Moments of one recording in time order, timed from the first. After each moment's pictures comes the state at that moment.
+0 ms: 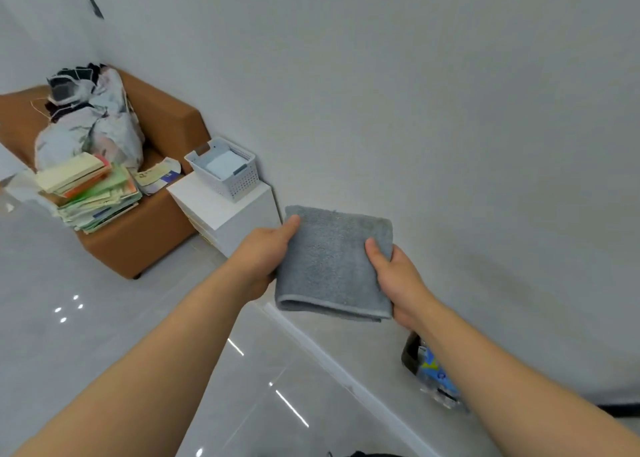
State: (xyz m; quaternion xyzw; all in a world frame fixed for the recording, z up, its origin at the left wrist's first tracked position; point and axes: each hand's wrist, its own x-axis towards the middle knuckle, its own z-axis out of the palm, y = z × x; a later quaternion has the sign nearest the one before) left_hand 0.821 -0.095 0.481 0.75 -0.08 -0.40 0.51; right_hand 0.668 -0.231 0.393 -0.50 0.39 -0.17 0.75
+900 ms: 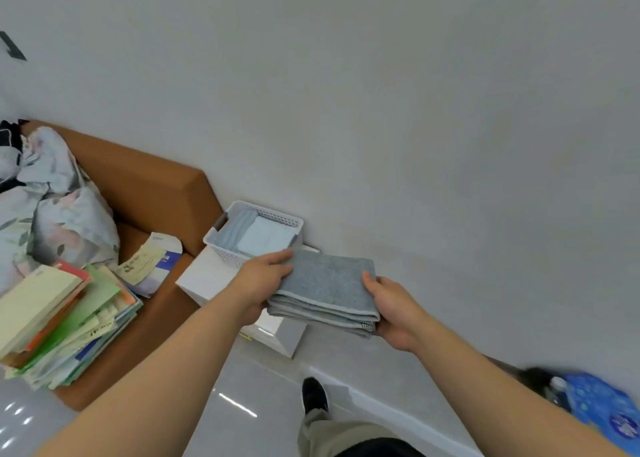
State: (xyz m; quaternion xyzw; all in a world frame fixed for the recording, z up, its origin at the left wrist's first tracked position) left_hand 1.409 -0.135 0.402 0.75 -0.16 -0.48 0.42; right_hand 1.206 -0.224 0.346 -0.36 0.51 -0.13 0.77
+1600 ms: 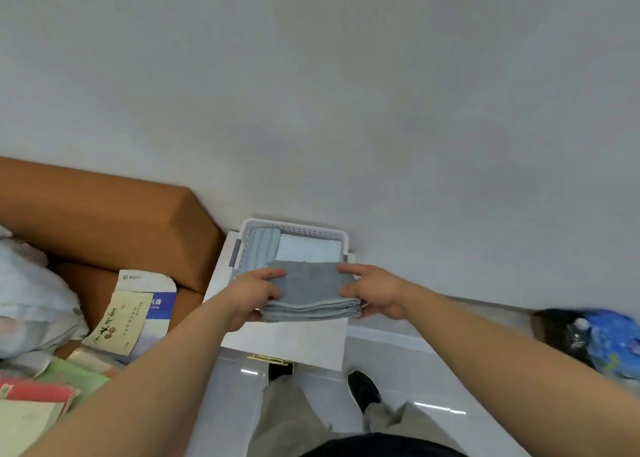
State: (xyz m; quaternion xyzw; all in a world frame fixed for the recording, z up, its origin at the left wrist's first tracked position) left_hand 1.768 -0.262 0.283 0.72 -0.21 -0.63 0.19; right_hand 1.531 -0.339 0.271 -0.45 0.57 0.05 0.69
